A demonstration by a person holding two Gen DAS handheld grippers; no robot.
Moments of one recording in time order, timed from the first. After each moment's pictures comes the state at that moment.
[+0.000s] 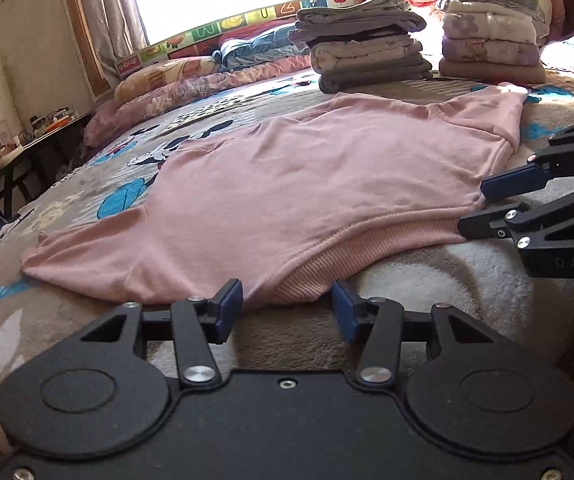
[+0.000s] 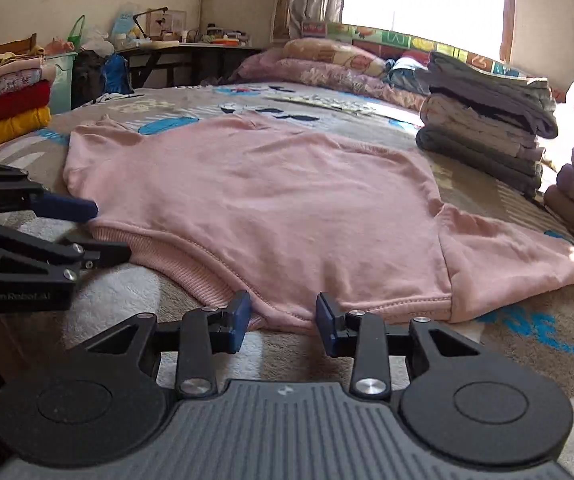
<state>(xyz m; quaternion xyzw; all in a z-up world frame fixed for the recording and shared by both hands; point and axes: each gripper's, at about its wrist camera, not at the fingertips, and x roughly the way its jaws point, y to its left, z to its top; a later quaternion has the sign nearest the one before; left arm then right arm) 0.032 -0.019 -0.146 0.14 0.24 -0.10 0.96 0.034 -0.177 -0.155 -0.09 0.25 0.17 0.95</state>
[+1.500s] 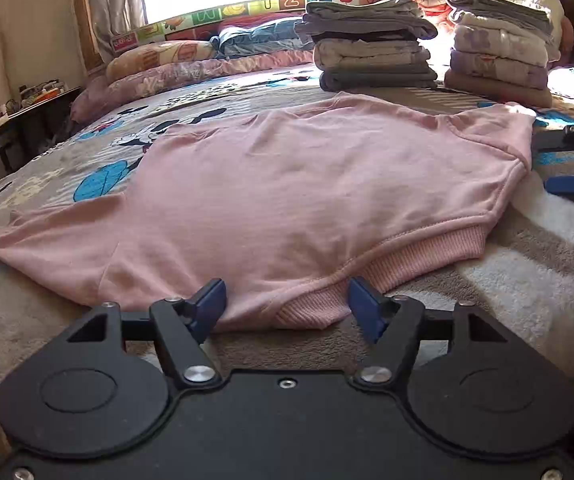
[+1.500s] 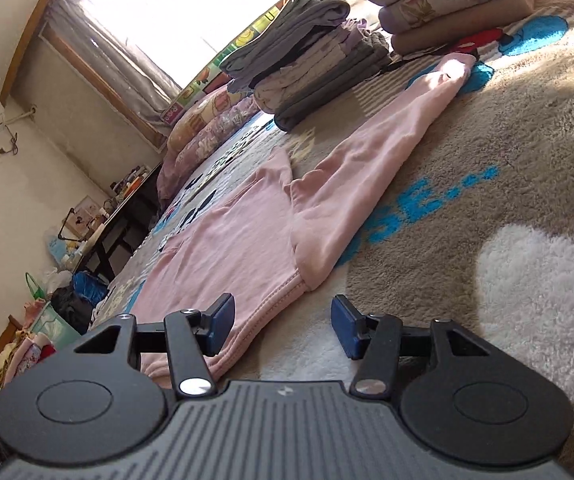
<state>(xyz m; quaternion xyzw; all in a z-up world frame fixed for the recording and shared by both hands) 0.061 -0.015 -0.156 0.11 0.25 -0.10 0.96 0.035 -0.320 -0.169 0.38 0.25 0.09 0.89</state>
